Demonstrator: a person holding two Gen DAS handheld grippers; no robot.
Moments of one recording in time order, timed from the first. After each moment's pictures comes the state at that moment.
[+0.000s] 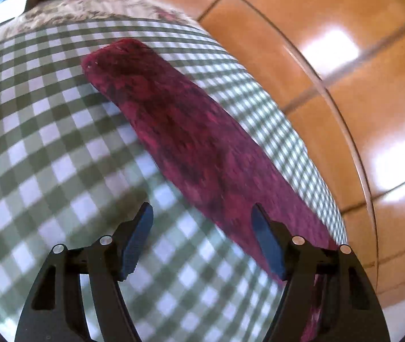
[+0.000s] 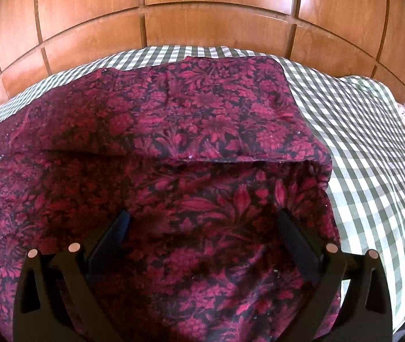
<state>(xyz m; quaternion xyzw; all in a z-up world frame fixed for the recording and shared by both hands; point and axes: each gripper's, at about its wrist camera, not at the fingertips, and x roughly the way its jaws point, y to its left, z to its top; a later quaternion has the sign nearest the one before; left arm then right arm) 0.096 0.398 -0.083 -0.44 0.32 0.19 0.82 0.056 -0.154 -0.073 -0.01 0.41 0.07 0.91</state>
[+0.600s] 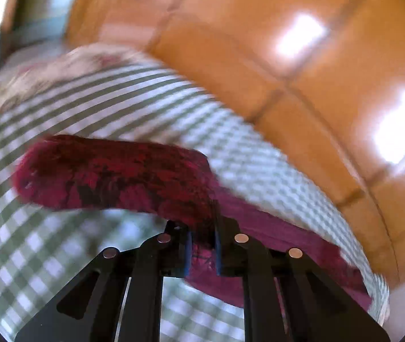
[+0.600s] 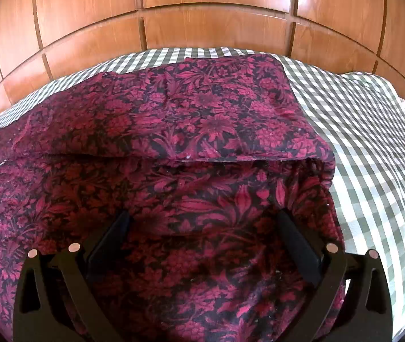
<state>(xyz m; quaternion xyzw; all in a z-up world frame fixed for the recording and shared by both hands) 0.139 0.359 -0.013 -0.32 0.30 0.15 0.89 0.058 -0.158 -0.074 0.01 0.40 0.07 0.91</state>
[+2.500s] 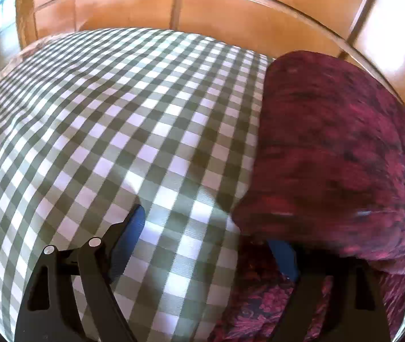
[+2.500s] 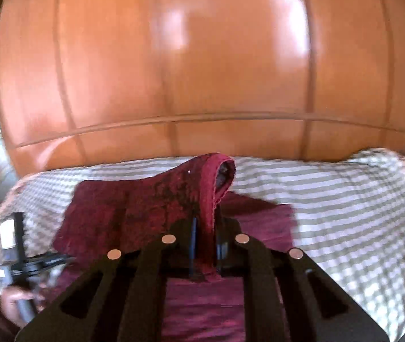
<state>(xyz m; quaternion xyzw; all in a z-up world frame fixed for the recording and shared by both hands) 0.197 0.167 -0.083 -0.17 0.44 0.12 0.87 0.091 -0.176 0.072 0.04 0.27 0.09 0.96</state>
